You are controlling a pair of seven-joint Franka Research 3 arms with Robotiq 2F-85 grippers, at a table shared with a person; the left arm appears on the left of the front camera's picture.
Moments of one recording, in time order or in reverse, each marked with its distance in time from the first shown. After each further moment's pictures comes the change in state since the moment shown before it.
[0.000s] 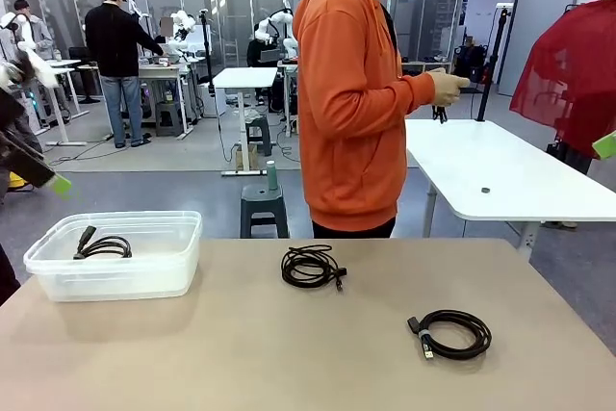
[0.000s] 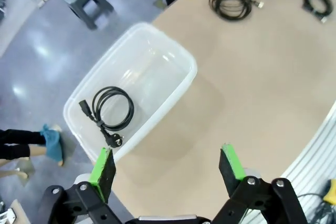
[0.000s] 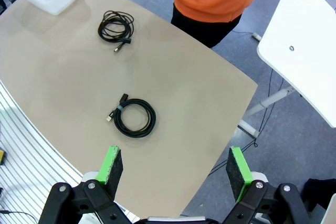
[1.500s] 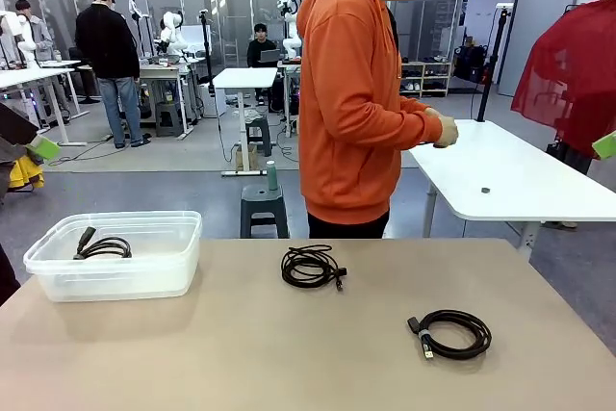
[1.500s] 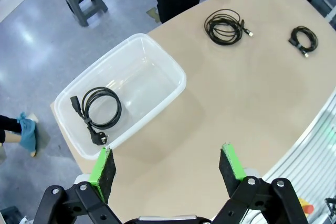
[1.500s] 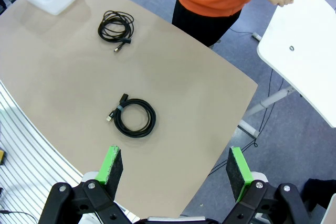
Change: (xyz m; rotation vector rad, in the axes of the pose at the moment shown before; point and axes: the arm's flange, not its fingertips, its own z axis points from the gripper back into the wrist) left arm 0.013 0.020 0.028 -0.064 -0.027 0.175; right arm 0.000 0.000 0.000 0.000 0.000 0.000
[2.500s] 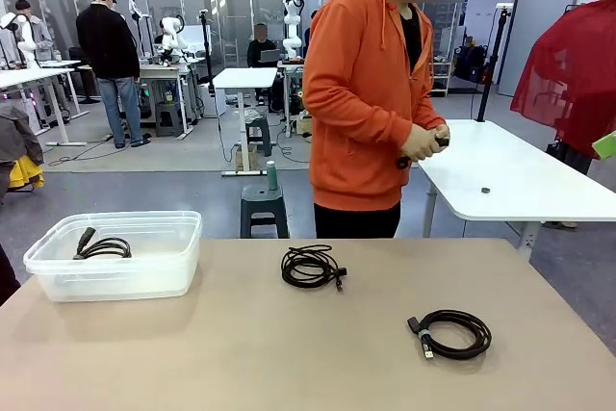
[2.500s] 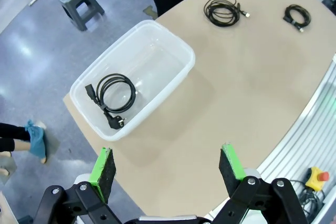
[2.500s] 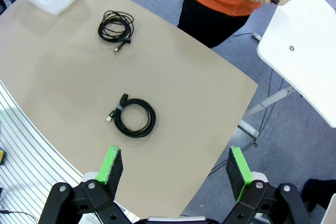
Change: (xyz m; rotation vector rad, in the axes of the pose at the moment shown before) left arm -0.044 0.043 0.047 -0.028 -0.001 -0.097; right arm 0.000 0.000 0.000 0.000 0.000 0.000
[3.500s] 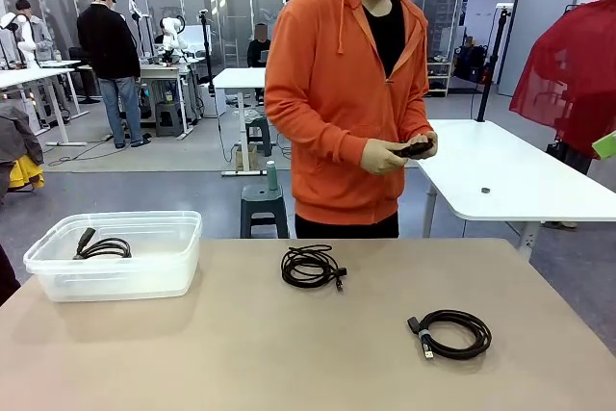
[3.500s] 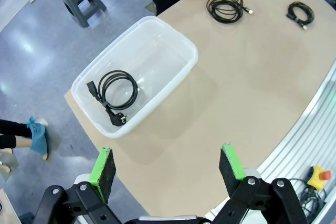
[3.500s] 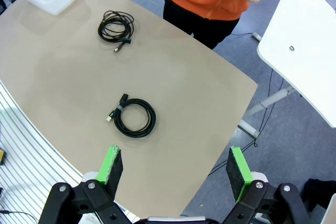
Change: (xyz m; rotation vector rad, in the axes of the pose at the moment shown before) left arm -0.001 0.001 -0.002 0.011 0.016 0.002; right arm 0.000 0.000 0.000 0.000 0.000 0.000
